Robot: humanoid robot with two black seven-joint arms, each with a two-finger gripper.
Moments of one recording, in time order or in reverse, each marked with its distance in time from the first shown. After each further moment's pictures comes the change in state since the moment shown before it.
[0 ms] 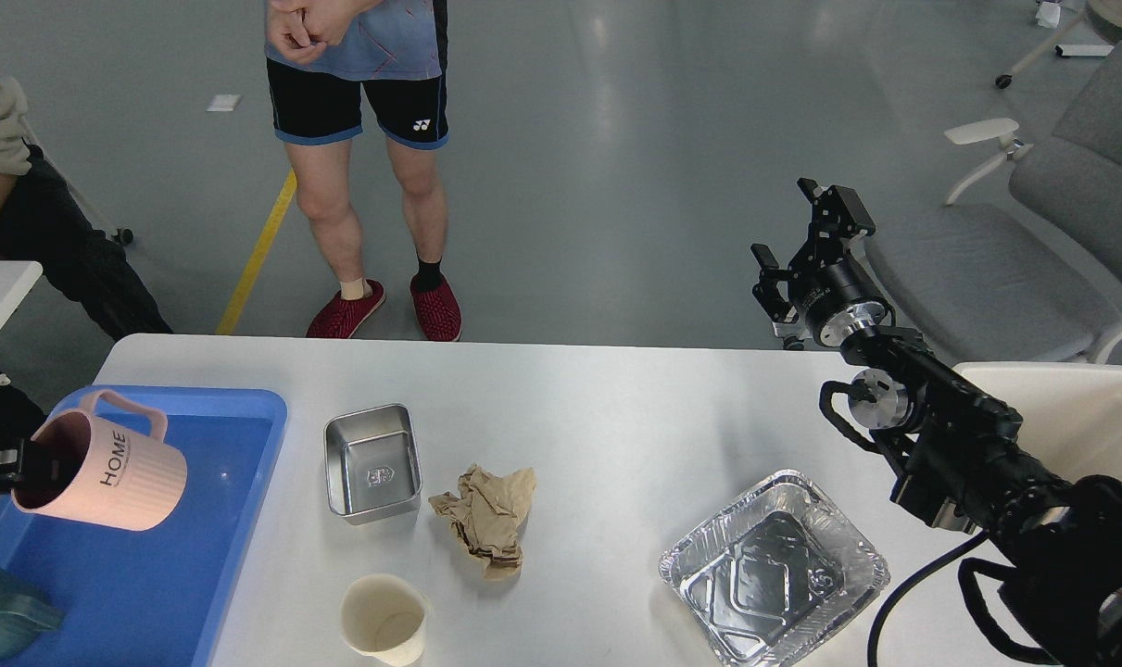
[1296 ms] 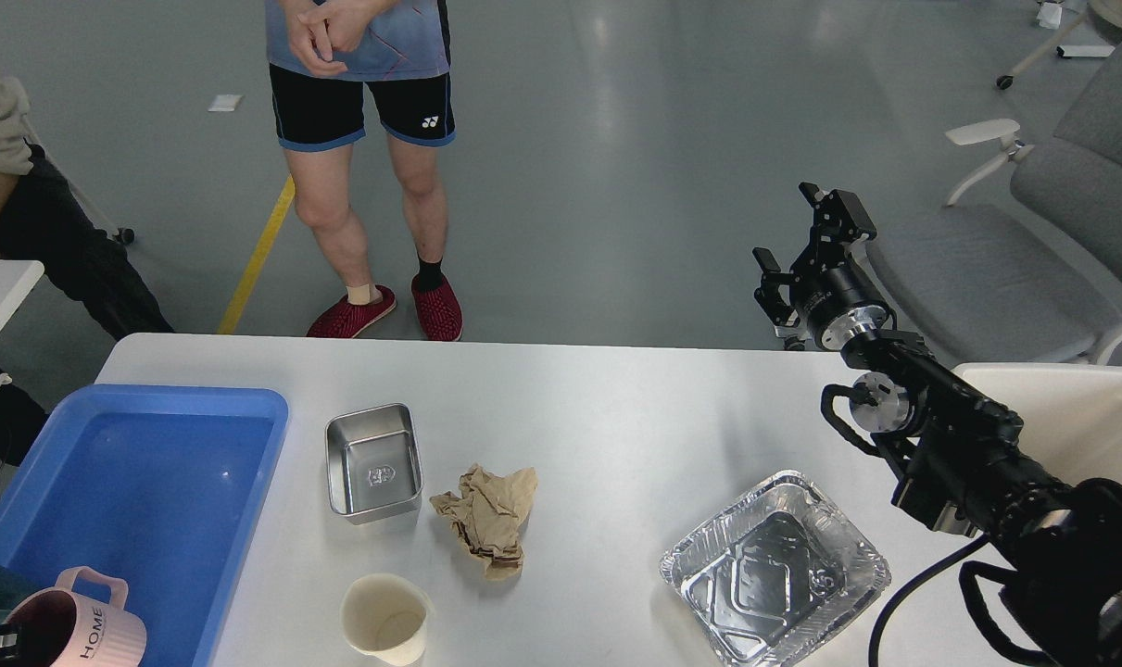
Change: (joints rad) left arm 0.454 -0.220 0.004 0.274 0.044 0.326 0.012; right arm -0.008 -0.003 0.000 -0.001 0.001 0.000 0.000
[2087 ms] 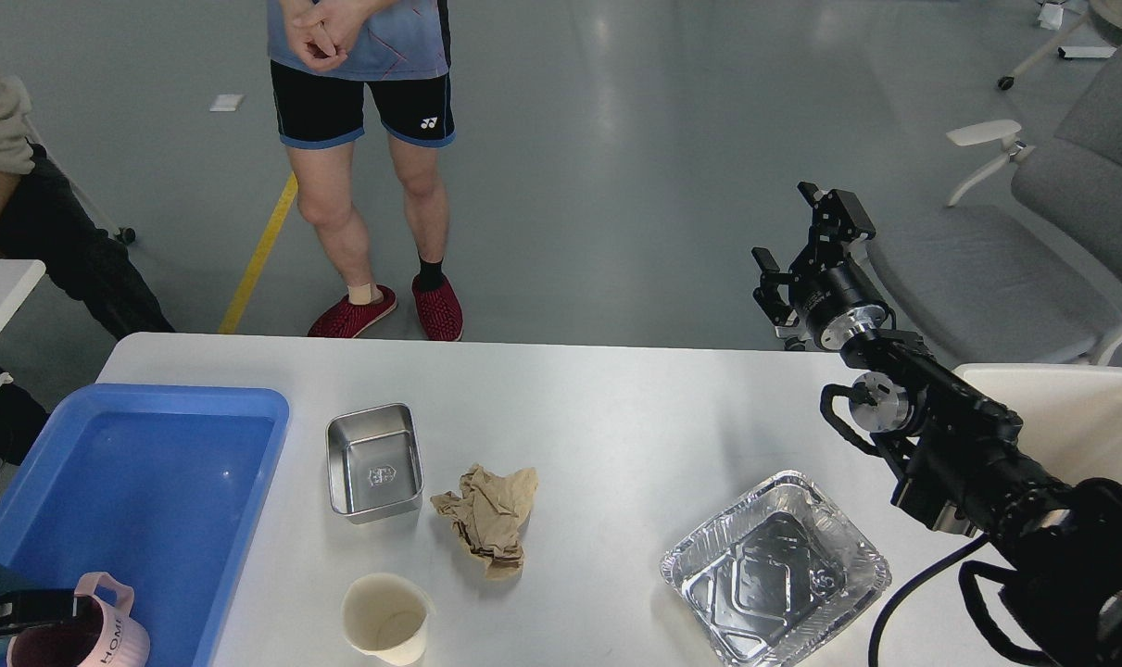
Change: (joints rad) left arm -0.038 -0.006 -0.022 0.002 -0.025 -0.021 -0.030; right arm 0.001 0.002 0.000 0.001 -0.003 0.000 0.000
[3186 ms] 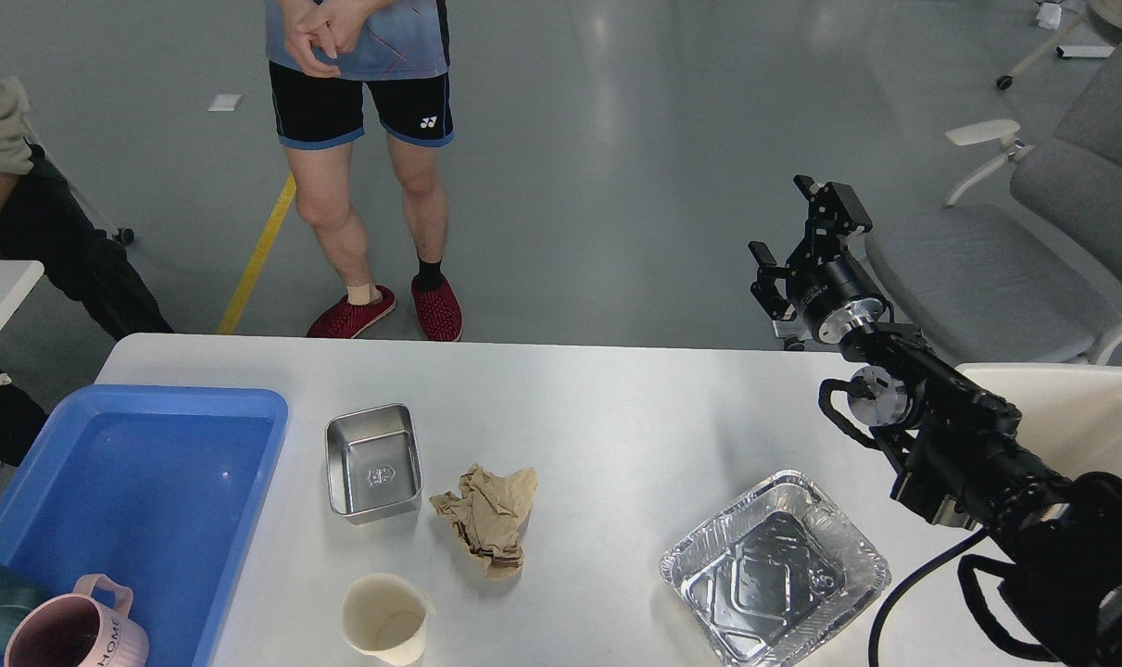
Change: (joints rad) left arm -0.415 0.494 -0.223 -0.178 -0.001 -0.485 -0.153; right arm 0.014 0.001 -0.003 0.001 -0.013 0.001 -0.002
